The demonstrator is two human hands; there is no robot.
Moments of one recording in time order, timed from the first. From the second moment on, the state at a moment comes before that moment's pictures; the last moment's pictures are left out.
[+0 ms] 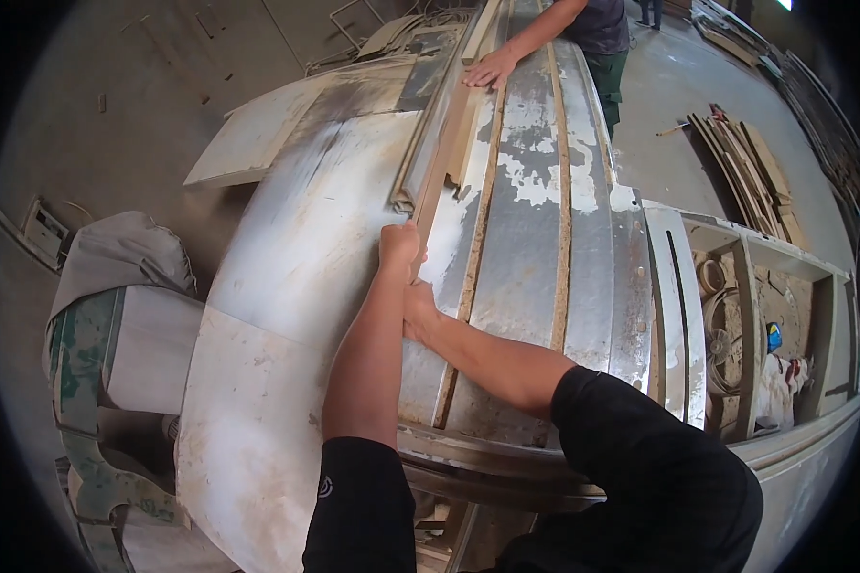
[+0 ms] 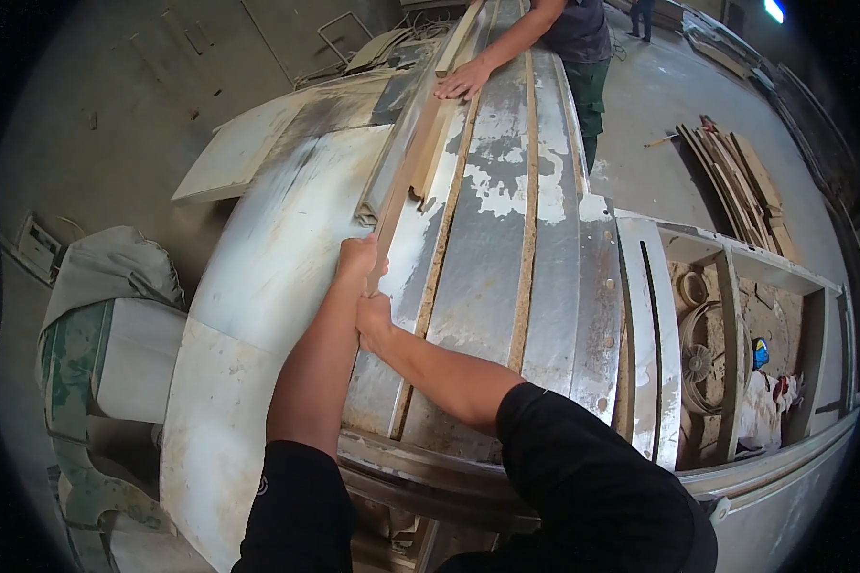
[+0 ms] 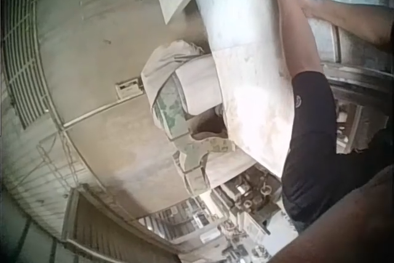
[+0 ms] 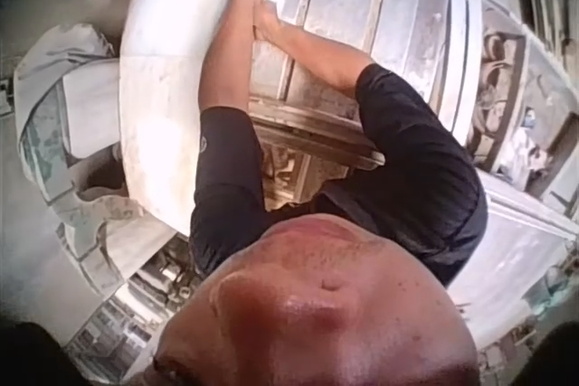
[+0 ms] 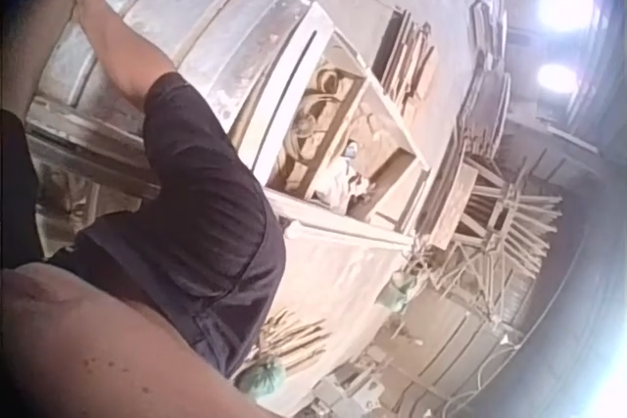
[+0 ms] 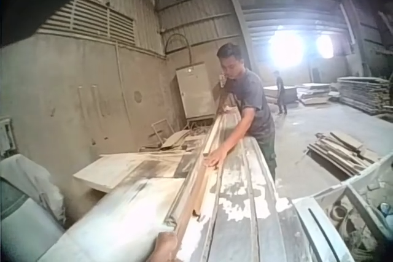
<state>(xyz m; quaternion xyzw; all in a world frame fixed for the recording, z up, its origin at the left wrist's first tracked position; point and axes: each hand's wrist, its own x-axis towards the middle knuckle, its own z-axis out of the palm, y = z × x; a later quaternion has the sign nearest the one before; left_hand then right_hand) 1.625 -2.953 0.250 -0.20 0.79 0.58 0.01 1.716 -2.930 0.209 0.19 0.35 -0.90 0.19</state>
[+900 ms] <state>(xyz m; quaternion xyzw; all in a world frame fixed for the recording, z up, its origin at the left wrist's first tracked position) 1.656 -2.971 0.251 -0.19 0.83 0.52 0.04 1.751 -2.946 0.216 0.22 0.42 -0.85 0.23</state>
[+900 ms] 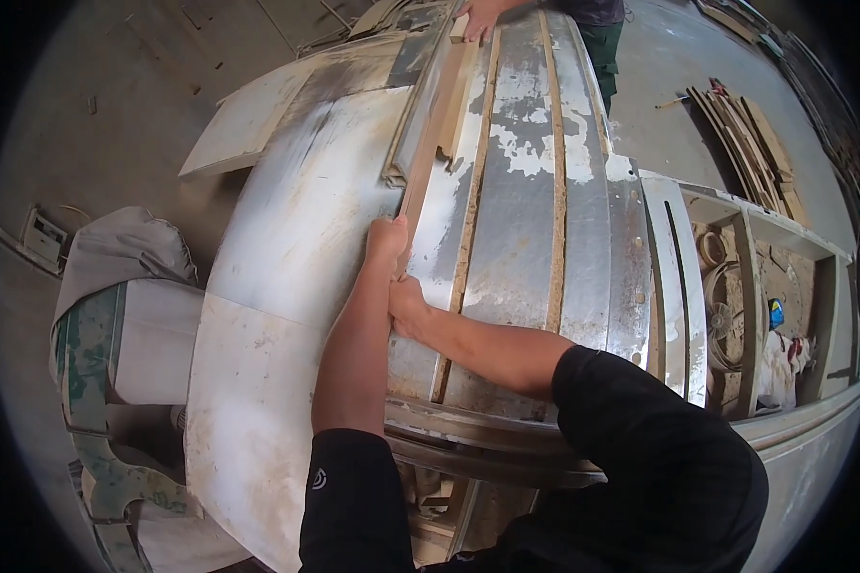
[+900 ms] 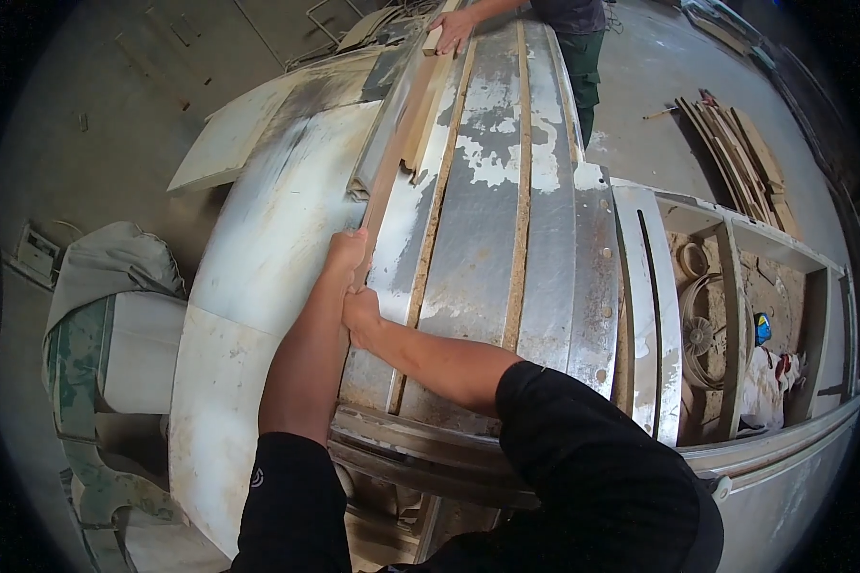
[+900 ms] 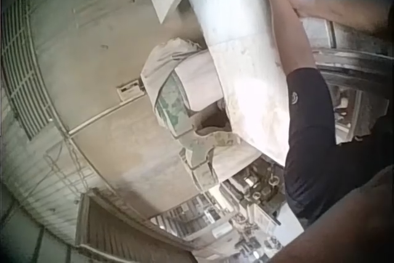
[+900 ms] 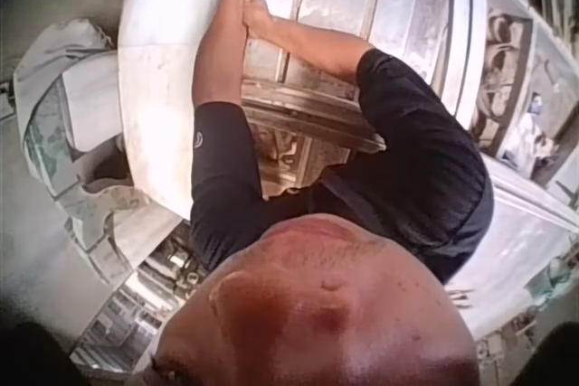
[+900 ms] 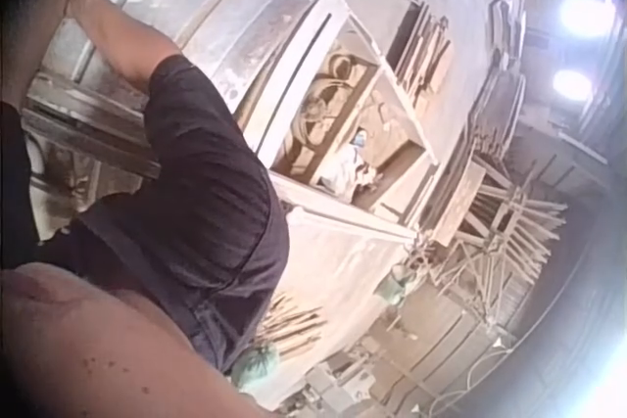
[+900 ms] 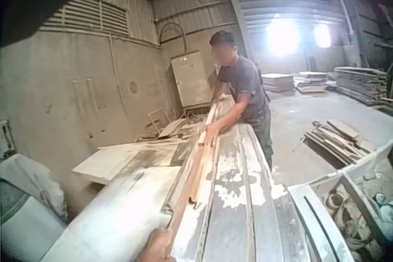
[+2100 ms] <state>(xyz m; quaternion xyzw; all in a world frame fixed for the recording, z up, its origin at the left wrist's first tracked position) 1.715 -2.996 0.243 -0.19 0.89 0.41 0.01 1.809 -2.961 0.215 0.20 0.42 -0.85 0.25</state>
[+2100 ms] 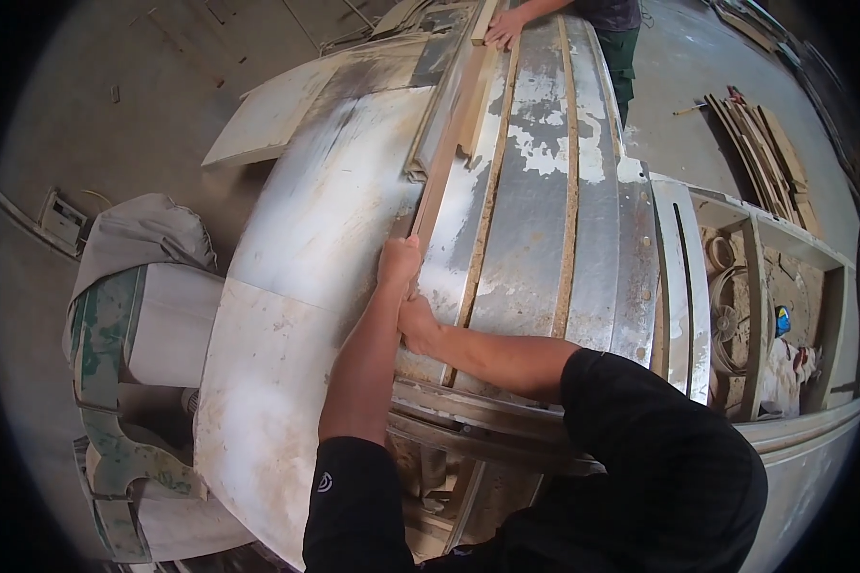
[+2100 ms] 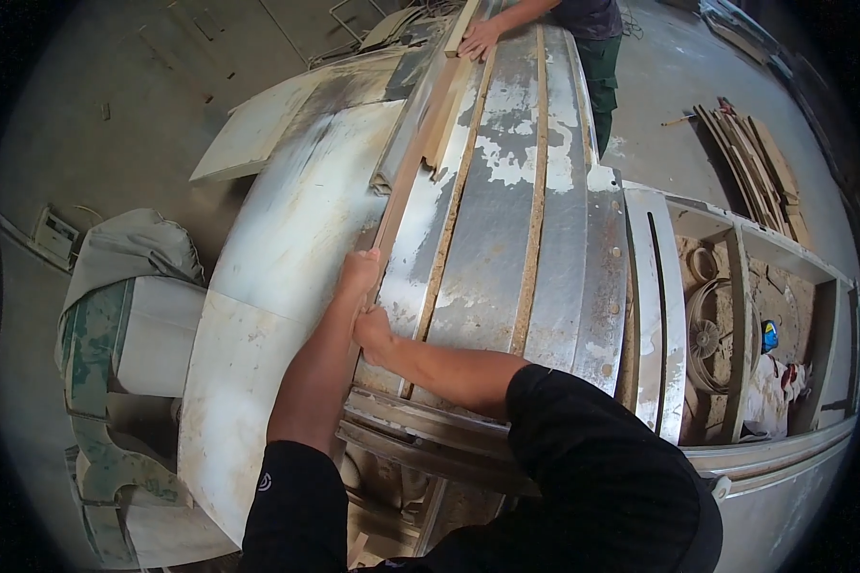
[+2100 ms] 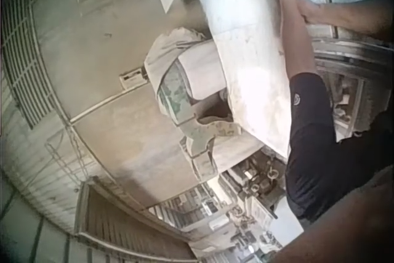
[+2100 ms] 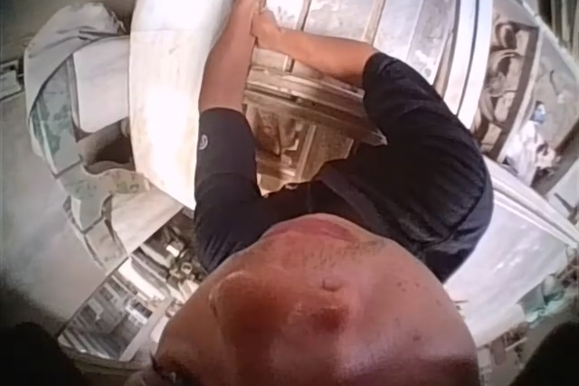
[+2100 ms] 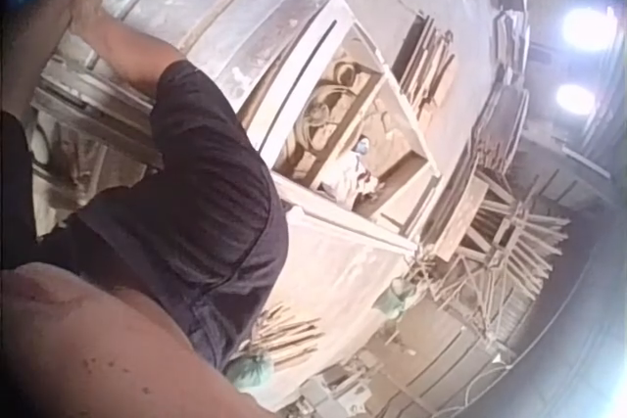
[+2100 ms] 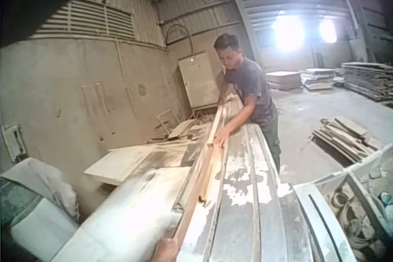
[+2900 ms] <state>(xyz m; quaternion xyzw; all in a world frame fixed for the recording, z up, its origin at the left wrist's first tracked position) 1.722 -3.017 0.212 -0.18 0.90 0.39 -0.01 1.827 -2.937 0.217 0.11 0.49 -0.80 0.33</state>
